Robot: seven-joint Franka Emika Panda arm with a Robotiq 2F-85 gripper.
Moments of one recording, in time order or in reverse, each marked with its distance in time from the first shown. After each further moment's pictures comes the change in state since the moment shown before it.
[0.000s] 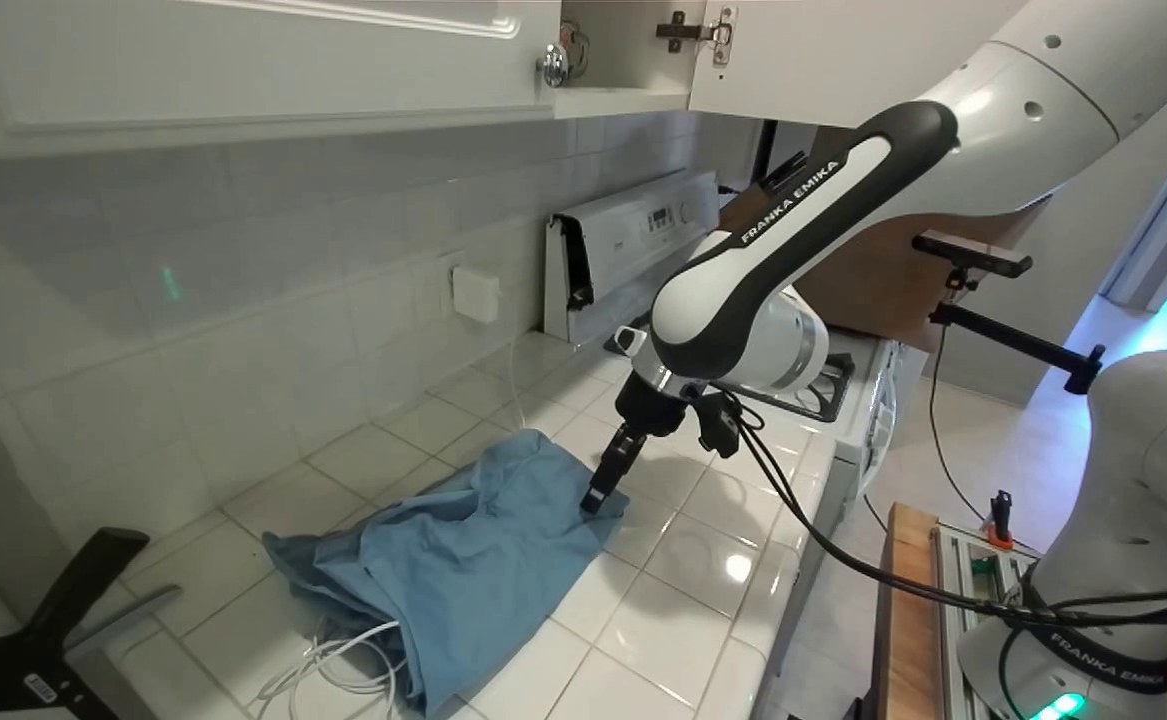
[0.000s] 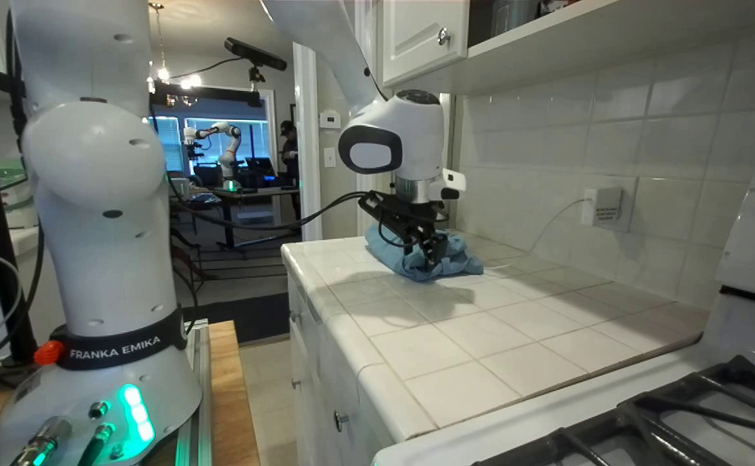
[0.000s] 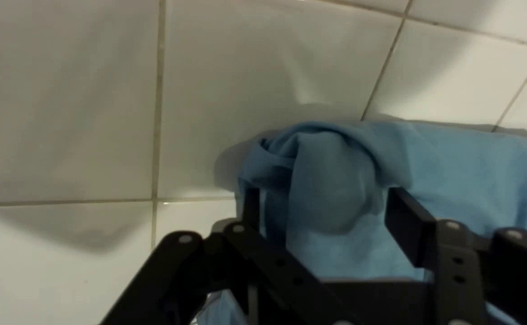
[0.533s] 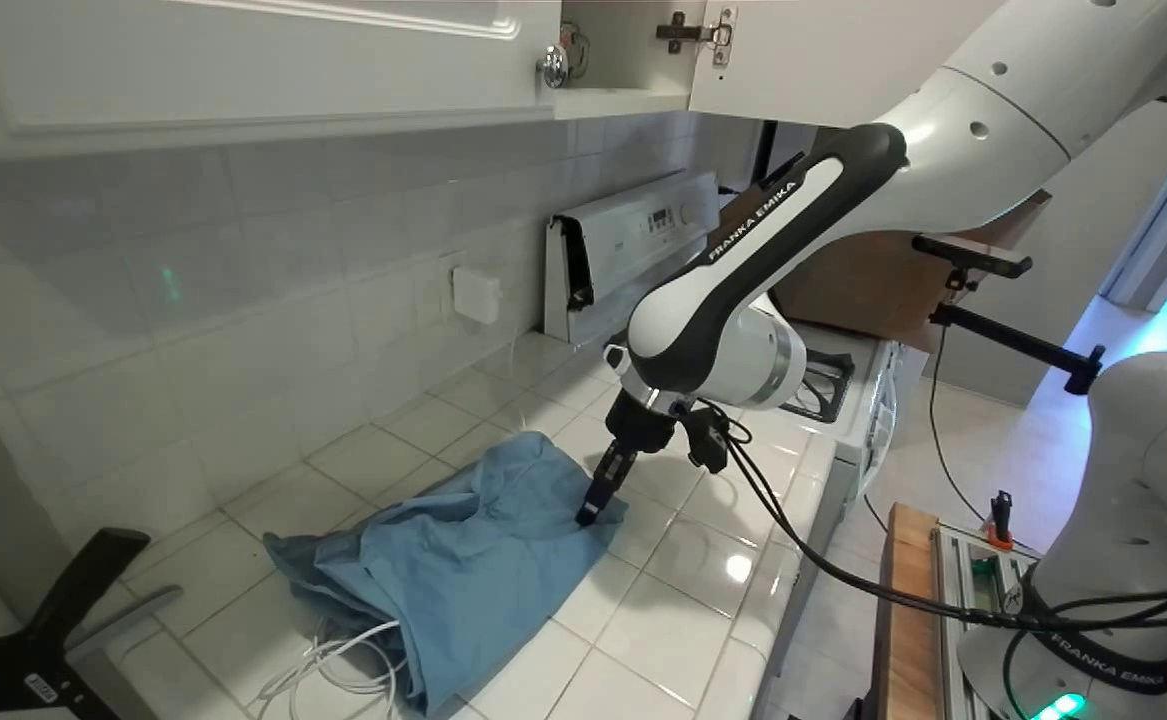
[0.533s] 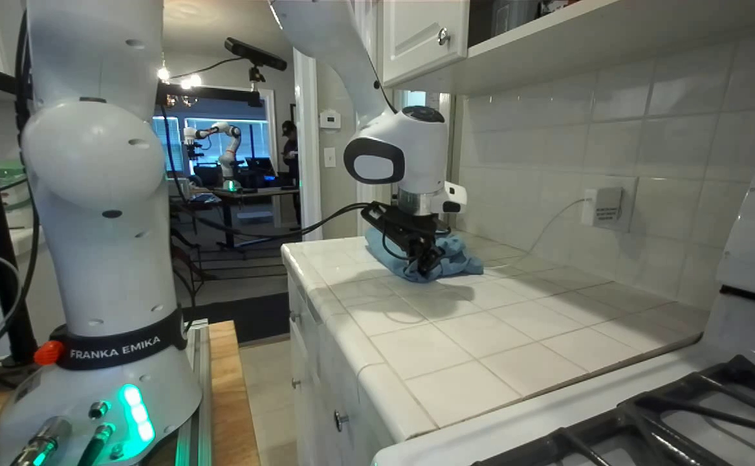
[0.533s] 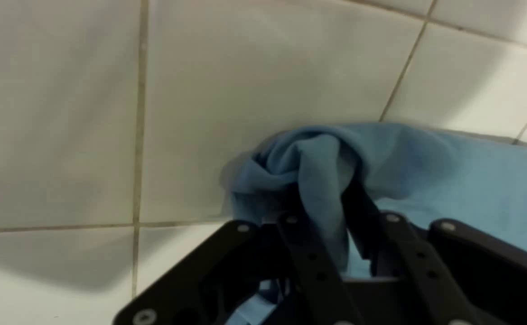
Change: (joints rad) arm -0.005 0.080 0.015 0.046 0.077 -0.005 -0.090
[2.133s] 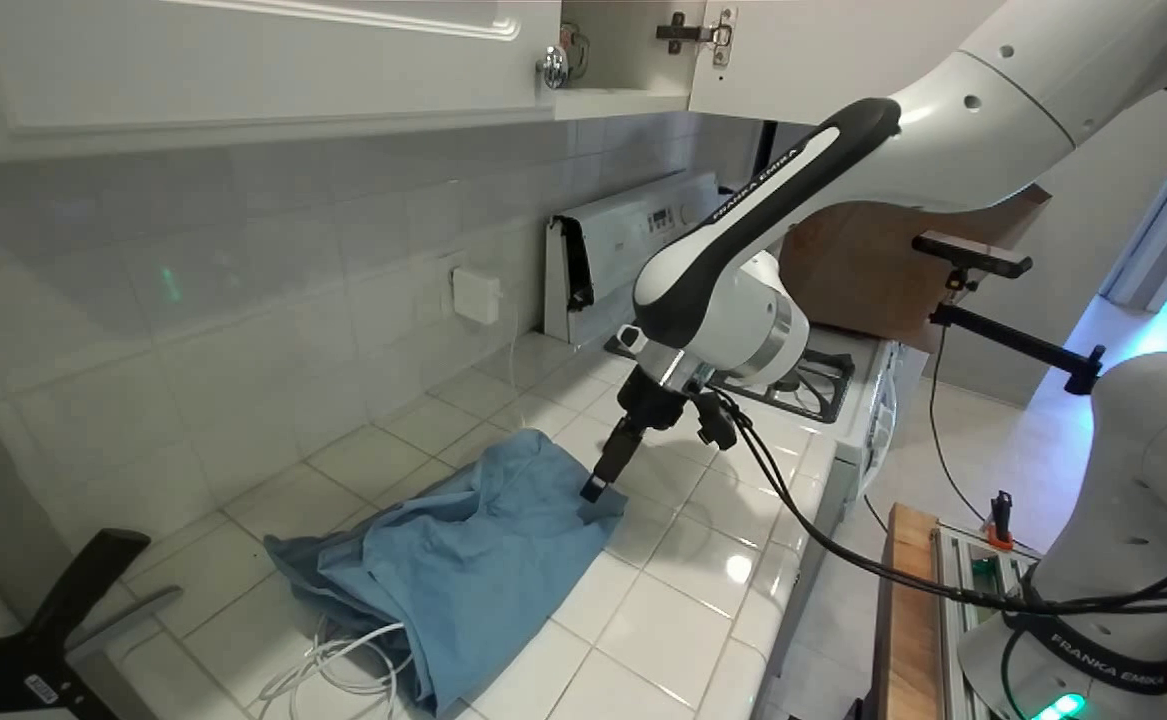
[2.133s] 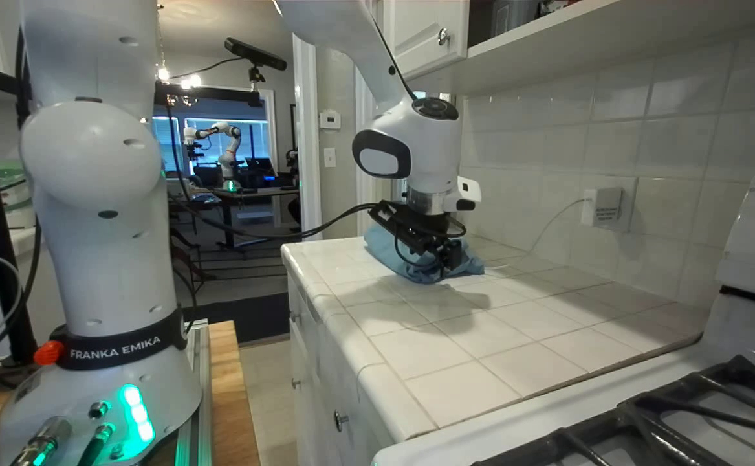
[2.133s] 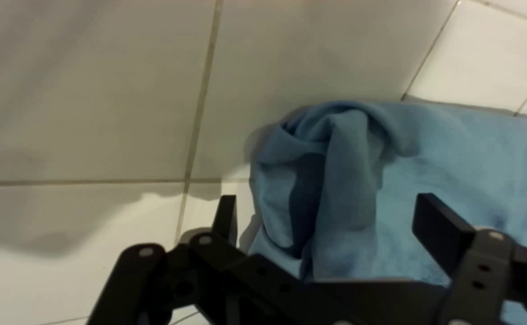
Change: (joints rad) arm -0.029 -0.034 -0.050 0.003 0.163 -0.060 -0.240
